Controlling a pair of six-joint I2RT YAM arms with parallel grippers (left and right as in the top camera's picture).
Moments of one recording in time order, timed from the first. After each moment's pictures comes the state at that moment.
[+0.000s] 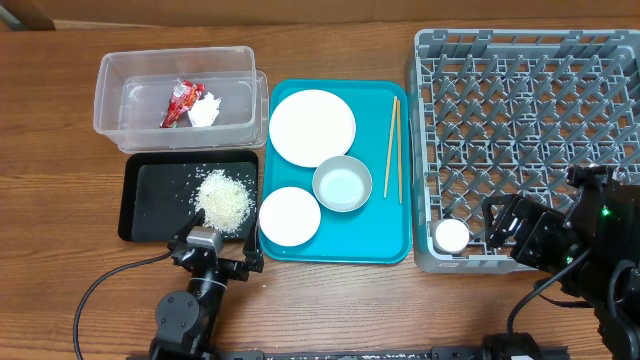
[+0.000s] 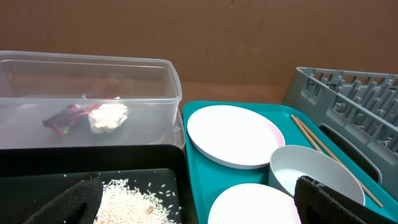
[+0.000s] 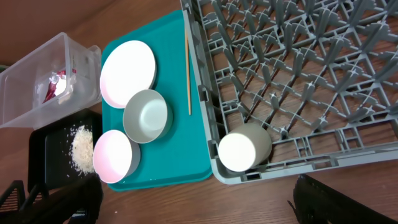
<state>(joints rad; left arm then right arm) -0.22 0.02 0.01 -0.08 -0.02 -0.15 0.04 0.86 1.39 -1.39 -0.16 0.44</state>
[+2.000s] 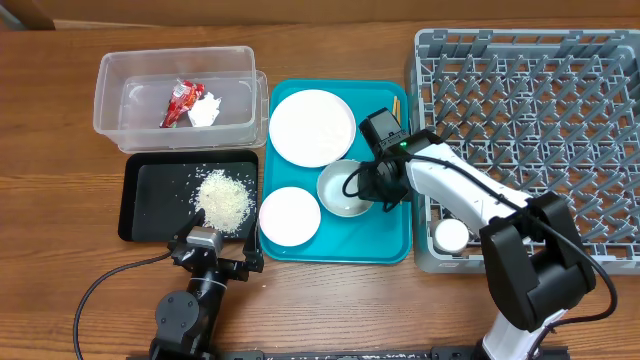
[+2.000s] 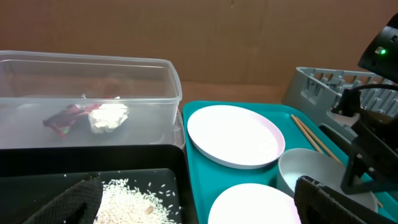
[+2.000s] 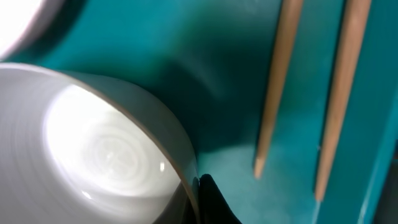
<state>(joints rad) -0.22 0.02 0.01 -0.08 -0.02 -0.15 0.49 1.89 1.25 -0.77 -0.09 0.57</state>
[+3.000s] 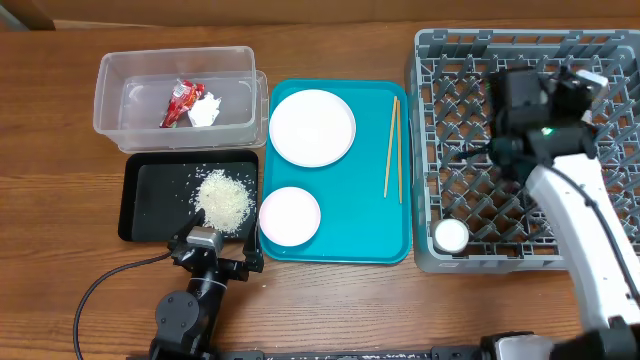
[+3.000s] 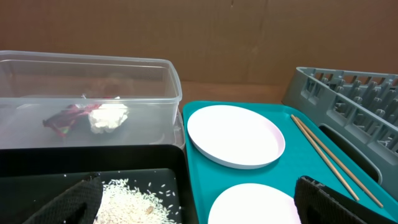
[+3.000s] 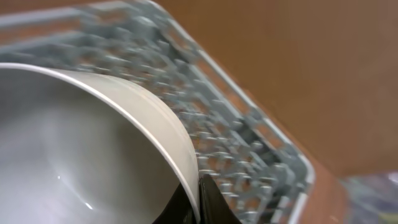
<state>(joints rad) -0.22 0.02 0.01 -0.08 -0.02 -0.15 0.13 1.49 1.35 -1.01 1.01 0.57</state>
